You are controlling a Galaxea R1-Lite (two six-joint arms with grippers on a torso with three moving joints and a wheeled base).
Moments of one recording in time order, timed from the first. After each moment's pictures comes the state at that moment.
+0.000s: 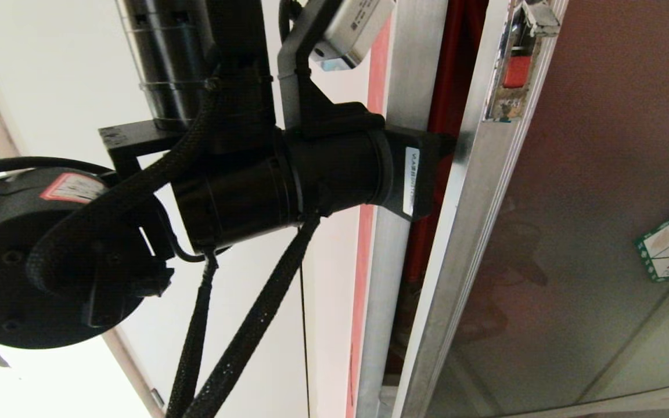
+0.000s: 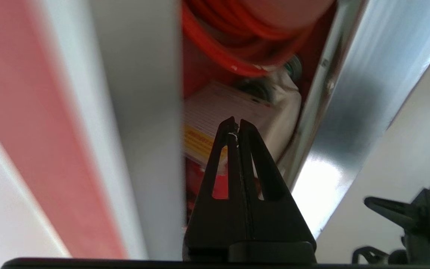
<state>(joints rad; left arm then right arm) -0.92 1.67 -1.33 -0.48 -0.19 -0.07 0.01 0.00 -0.01 0.03 -0.01 0.00</state>
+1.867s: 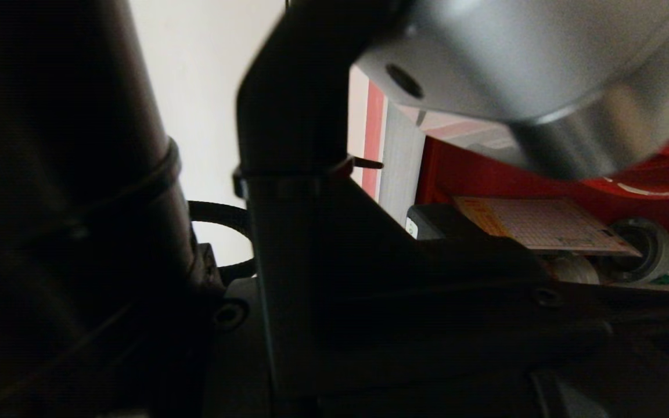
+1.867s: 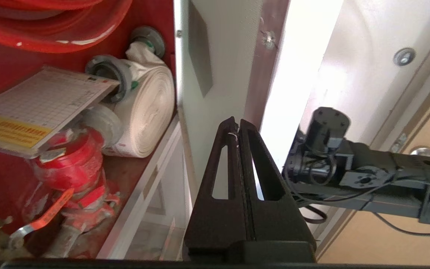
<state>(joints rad) -1.28 1.48 -1.13 -0.46 -0.19 -0.06 0.01 0.00 -0.01 0.03 -0.01 0.00</state>
